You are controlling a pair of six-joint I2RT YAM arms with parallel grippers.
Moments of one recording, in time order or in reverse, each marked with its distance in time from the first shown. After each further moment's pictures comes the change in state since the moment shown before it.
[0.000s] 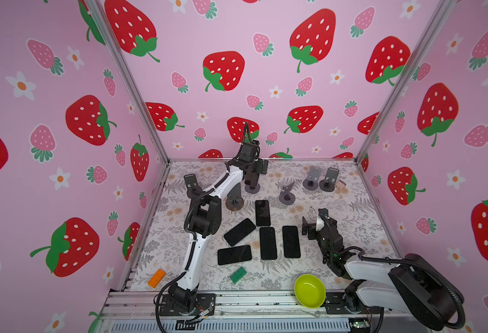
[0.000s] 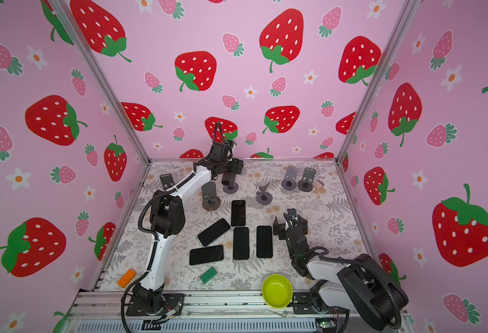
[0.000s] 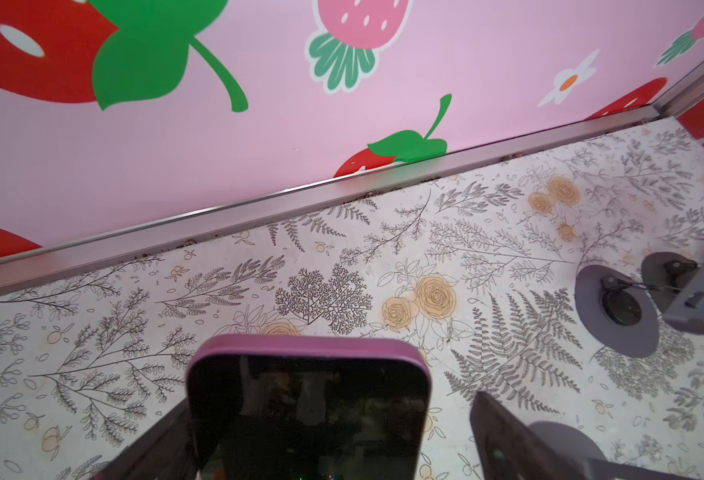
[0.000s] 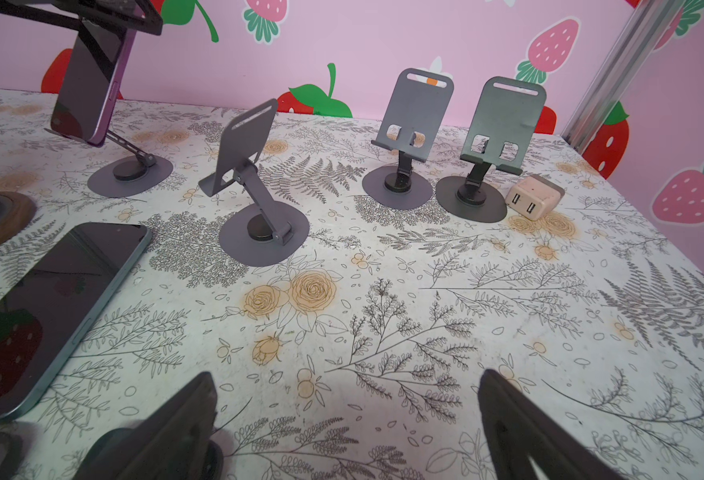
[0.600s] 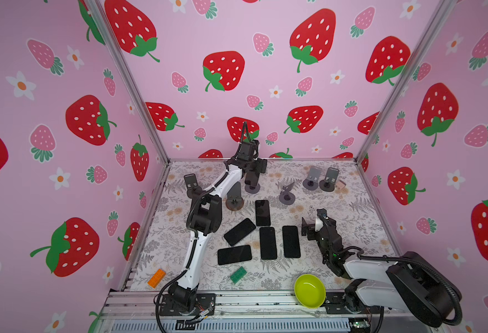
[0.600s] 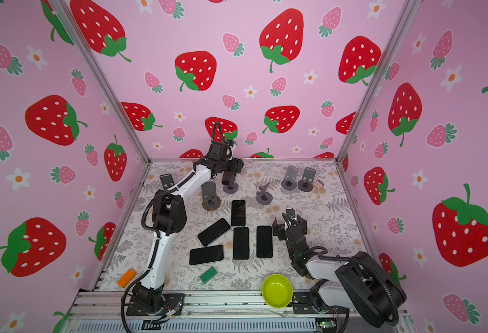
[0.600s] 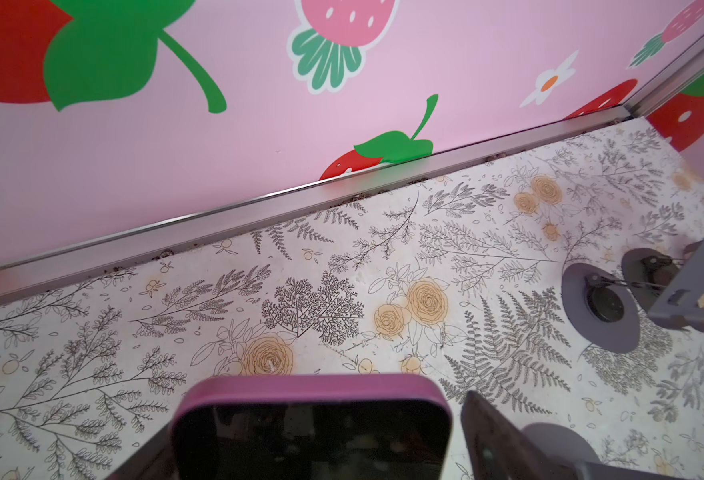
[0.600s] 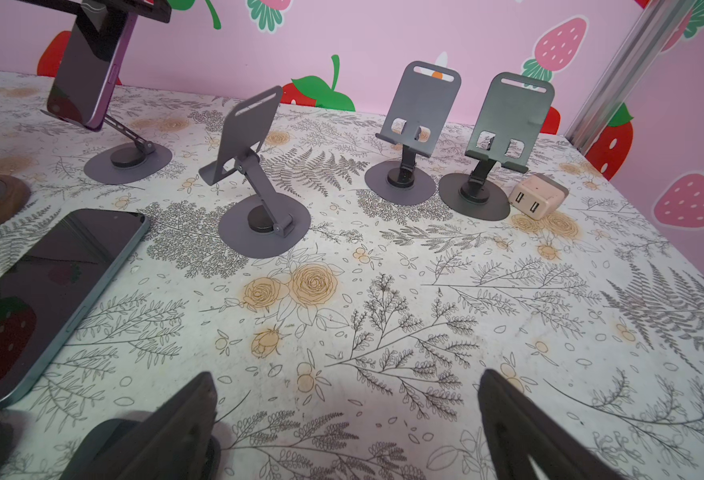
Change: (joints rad) left arm 0.019 0.051 0.074 -0.021 0.080 0.016; right arm 0.012 0.023 0.001 0.008 0.001 -0.019
